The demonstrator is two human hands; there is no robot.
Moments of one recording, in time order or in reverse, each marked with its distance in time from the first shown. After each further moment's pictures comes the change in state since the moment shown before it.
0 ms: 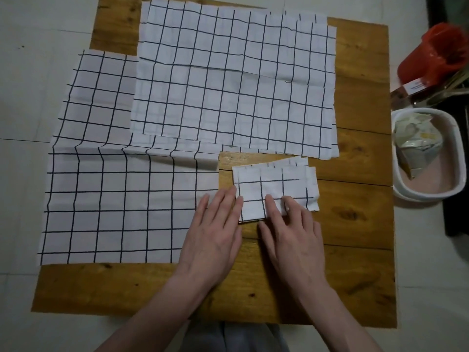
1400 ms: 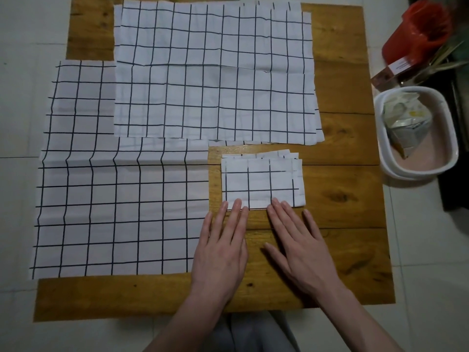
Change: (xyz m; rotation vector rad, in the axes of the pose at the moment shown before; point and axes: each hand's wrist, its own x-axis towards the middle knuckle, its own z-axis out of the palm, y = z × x) left_hand -0.027 0.035 0.032 0.007 -0.118 -0.025; right_hand -0.040 0.045 0.032 0.044 -0.122 -0.210
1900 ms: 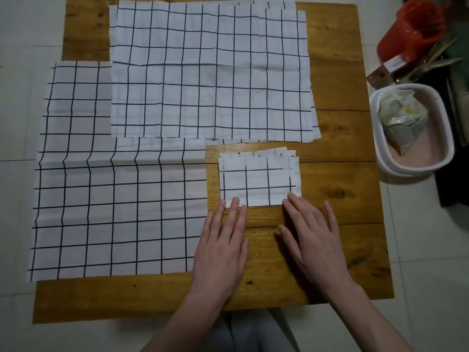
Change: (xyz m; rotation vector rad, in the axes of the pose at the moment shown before) left_hand 0.000 0.002 0.002 -0.012 -0.008 0.002; right_hand -0.004 0.013 -0.012 0.103 0.183 0.142
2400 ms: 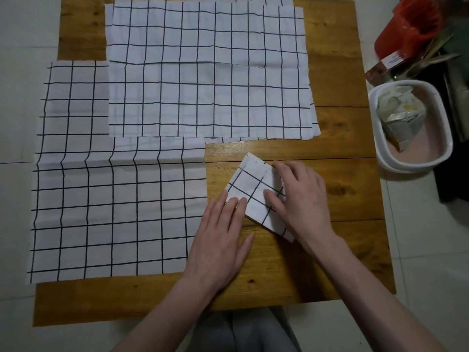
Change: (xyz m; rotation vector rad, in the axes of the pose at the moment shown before) left_hand 0.013 -0.015 -0.025 -0.052 0.096 0.129; right_hand 0.079 -0.026 -0.022 0.079 0.067 0.114
